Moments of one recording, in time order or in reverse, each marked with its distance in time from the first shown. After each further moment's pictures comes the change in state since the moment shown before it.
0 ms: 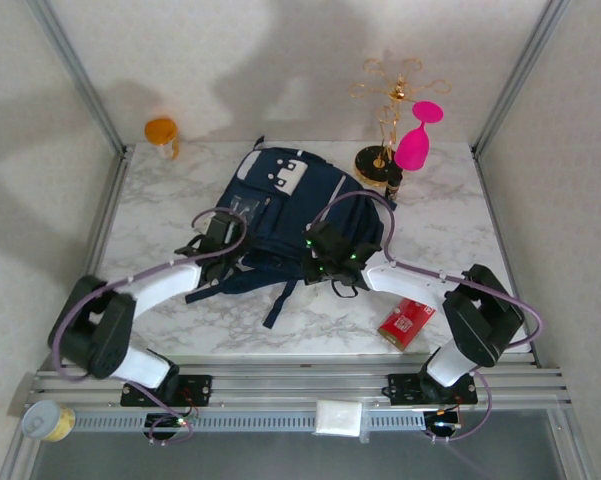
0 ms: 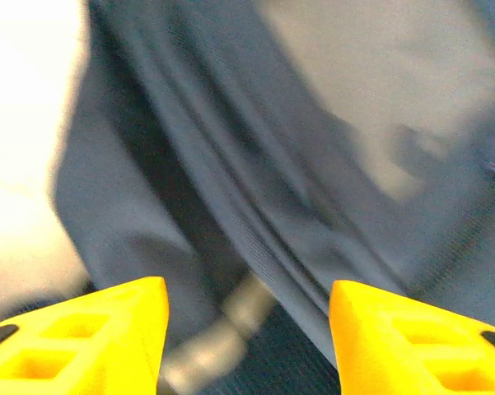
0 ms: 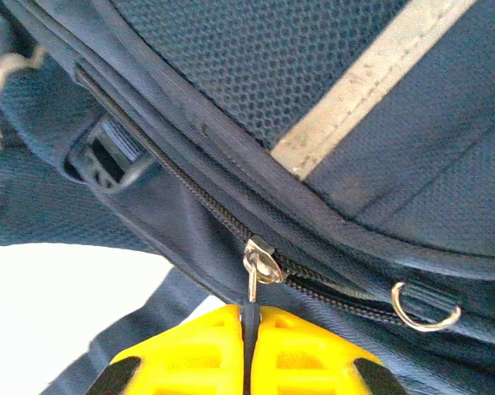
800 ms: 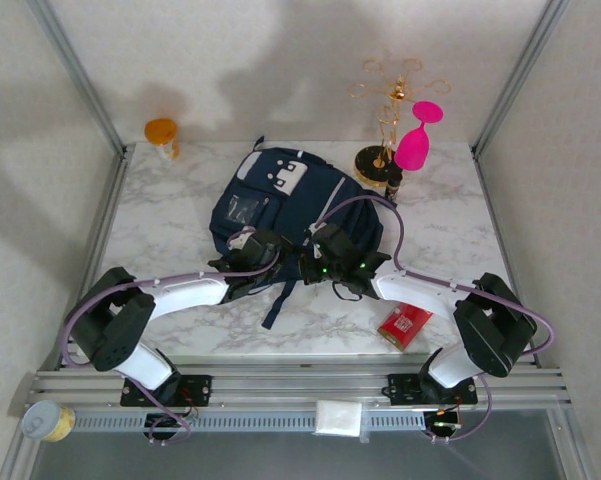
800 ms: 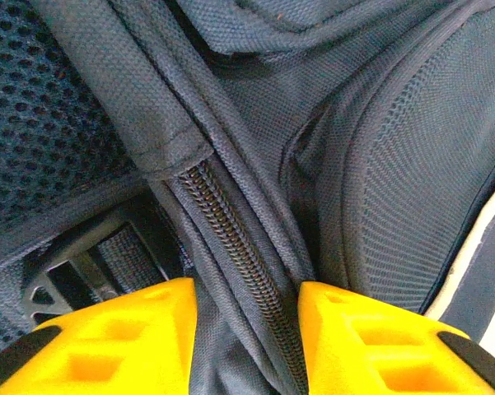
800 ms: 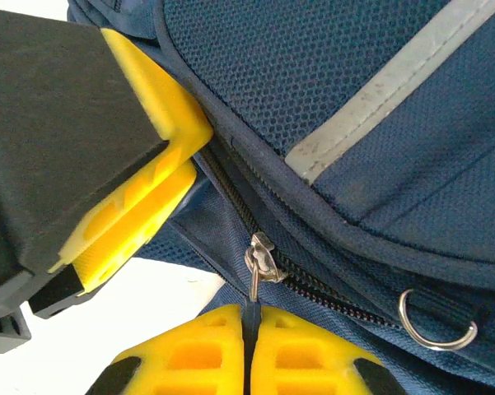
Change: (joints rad) left arm -0.244 0.133 0.025 0.214 -0.016 -0.460; right arm -0.003 -0.070 -0.102 0.177 -0.062 0.006
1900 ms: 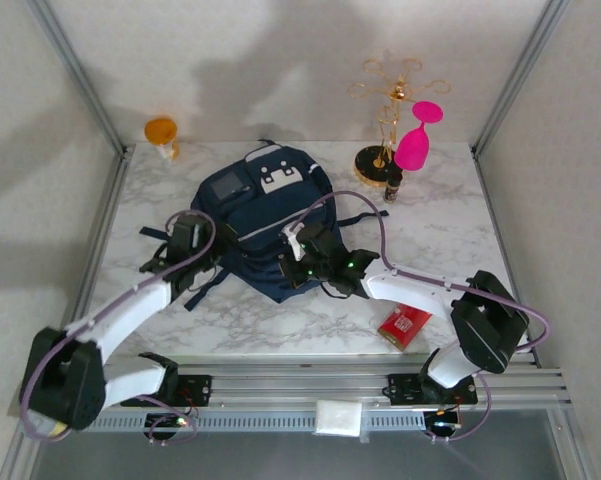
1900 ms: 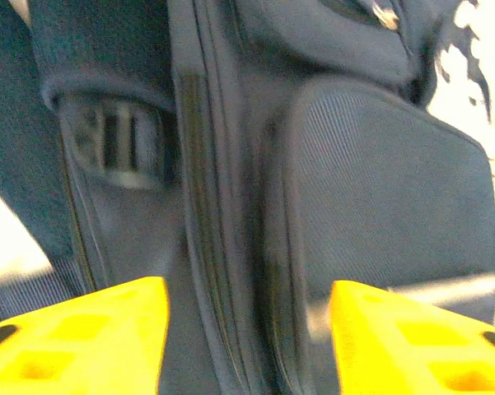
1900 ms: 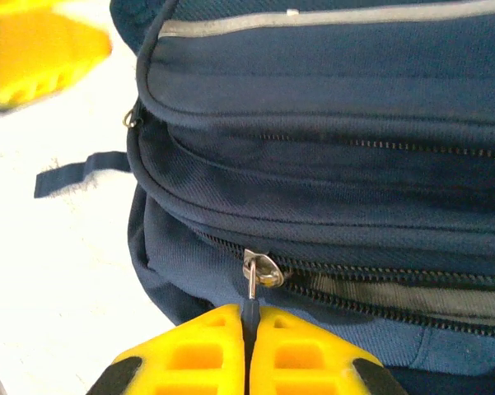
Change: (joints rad) left arm 0.378 -0.423 -0.138 -0.266 0.216 0.401; right arm 0.081 0.040 0.102 0.012 -0.030 -0.202
